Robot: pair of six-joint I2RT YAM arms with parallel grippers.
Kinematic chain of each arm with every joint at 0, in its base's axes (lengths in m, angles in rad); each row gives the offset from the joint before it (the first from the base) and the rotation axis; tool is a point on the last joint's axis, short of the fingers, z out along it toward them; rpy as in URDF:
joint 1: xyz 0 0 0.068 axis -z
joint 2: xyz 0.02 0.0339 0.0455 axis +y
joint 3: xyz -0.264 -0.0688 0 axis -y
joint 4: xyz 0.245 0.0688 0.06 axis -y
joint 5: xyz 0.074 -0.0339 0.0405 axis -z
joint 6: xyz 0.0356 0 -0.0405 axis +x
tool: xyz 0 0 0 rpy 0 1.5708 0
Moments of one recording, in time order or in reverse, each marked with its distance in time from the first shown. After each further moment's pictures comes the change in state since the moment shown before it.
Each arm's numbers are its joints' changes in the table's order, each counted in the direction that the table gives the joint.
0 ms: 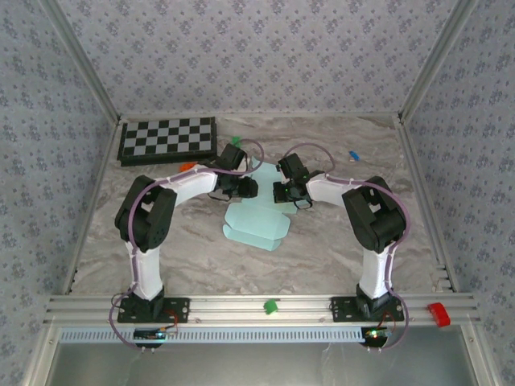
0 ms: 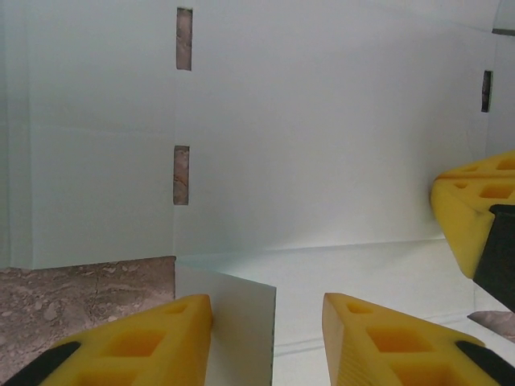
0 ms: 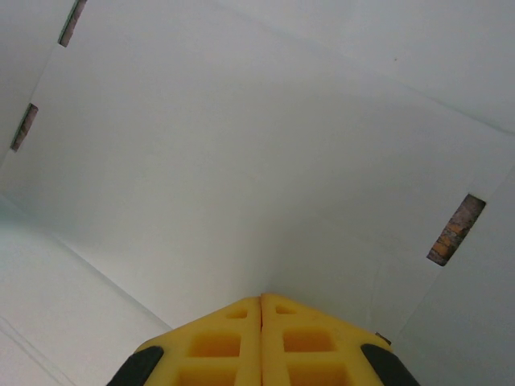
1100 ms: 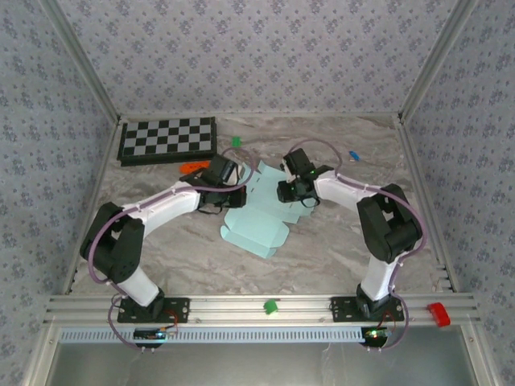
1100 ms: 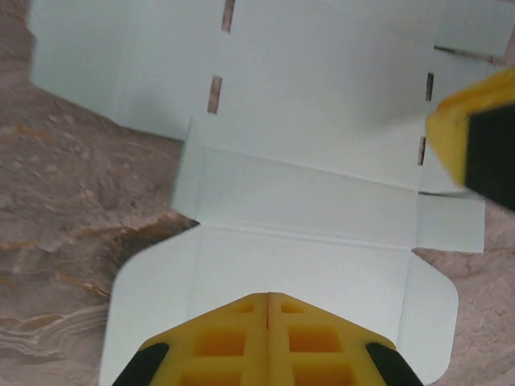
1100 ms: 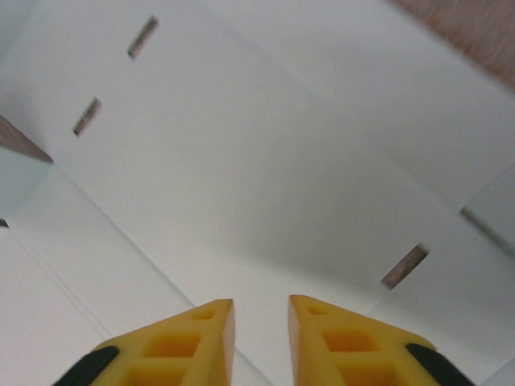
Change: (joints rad) left arm 0.052 -0.323 -0.243 0.005 -0.043 -0.045; right arm 0.032 -0.123 0.027 -0.189 -0.020 -0.076
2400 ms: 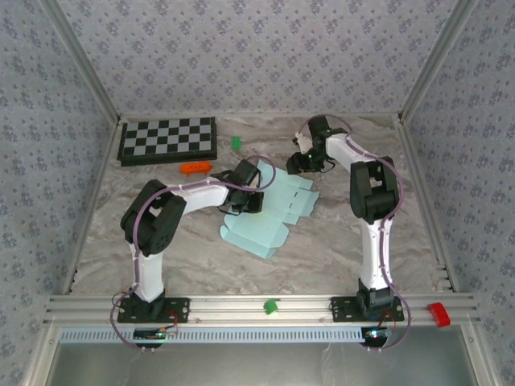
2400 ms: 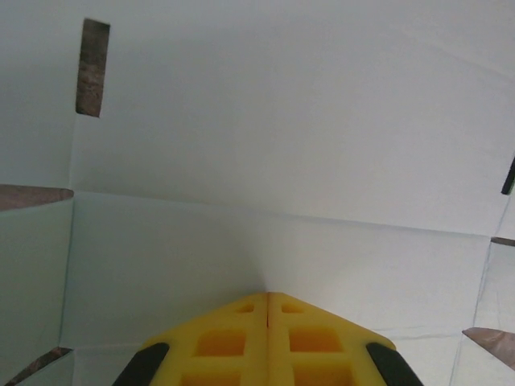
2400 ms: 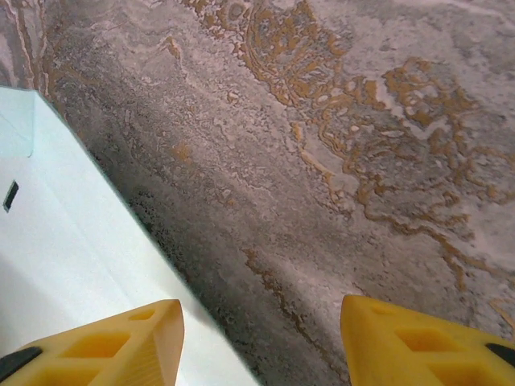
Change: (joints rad) left arm 0.072 0.326 0.156 0.043 0.008 -0.046; right arm 0.269 0.443 0.590 -0.336 -0.295 -0.340
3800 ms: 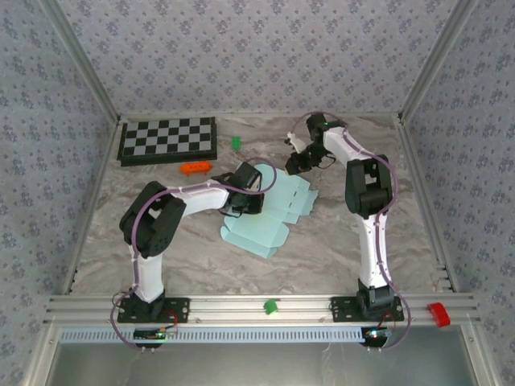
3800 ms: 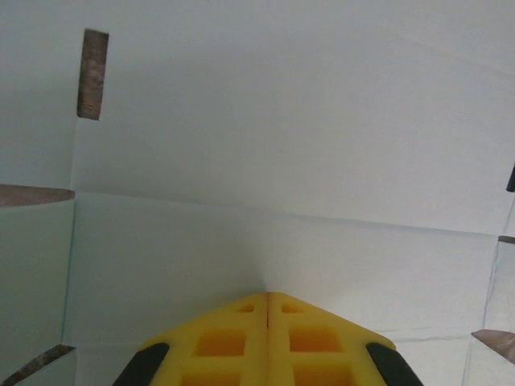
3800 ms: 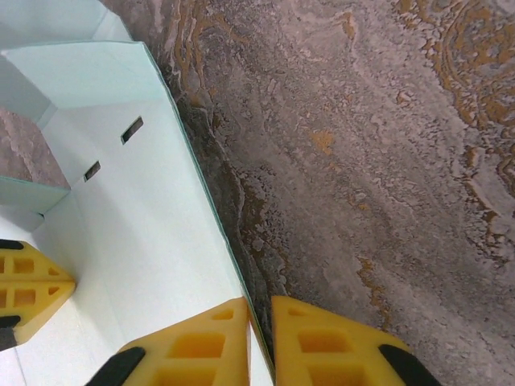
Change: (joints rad) left arm 0.019 -0.021 -0.032 0.029 -0.051 -0.010; right arm 0.002 0.101 0.188 -0.229 -0.202 -0.275
